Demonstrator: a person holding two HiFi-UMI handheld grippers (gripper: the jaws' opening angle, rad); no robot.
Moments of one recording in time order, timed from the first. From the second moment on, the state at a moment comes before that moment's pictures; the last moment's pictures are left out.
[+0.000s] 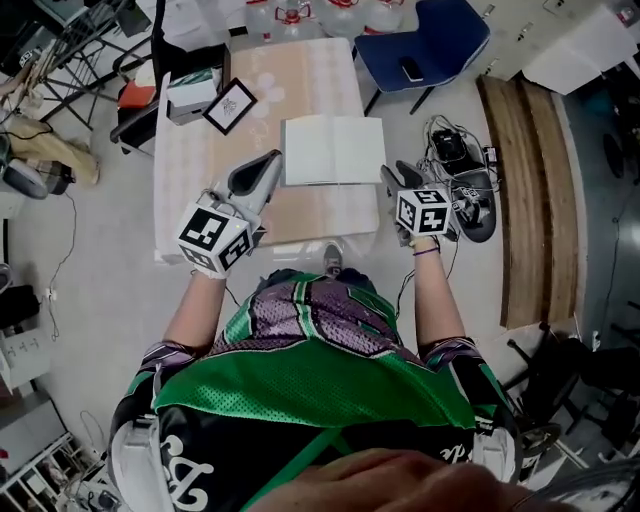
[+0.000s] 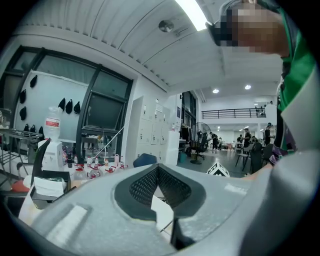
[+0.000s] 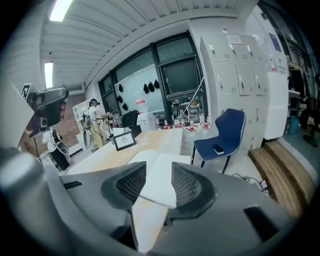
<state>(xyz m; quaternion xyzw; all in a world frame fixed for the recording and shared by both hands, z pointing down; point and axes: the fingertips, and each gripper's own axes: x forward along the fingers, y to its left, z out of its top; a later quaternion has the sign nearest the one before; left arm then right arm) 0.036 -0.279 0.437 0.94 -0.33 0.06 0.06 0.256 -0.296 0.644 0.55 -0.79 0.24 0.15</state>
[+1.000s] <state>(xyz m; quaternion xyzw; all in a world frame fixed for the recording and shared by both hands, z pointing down) 0.065 -0.319 0.488 0.92 -0.37 0.11 0.09 0.294 -0.347 0.805 0.52 -0.73 0.43 0.12</state>
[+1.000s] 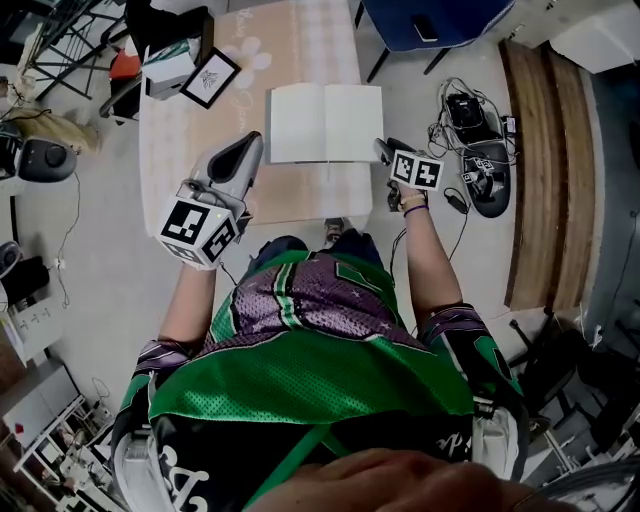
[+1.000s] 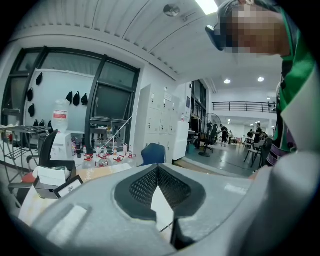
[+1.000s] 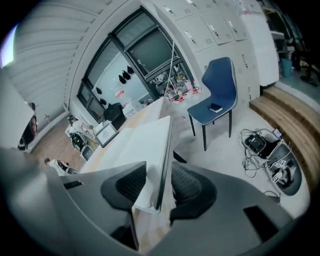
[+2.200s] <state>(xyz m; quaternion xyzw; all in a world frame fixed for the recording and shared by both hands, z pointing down) 0.063 -0.321 0.477 0.91 -0.41 0.09 0.08 0.284 -0.371 0.807 0.44 -0.75 0.50 0.03</state>
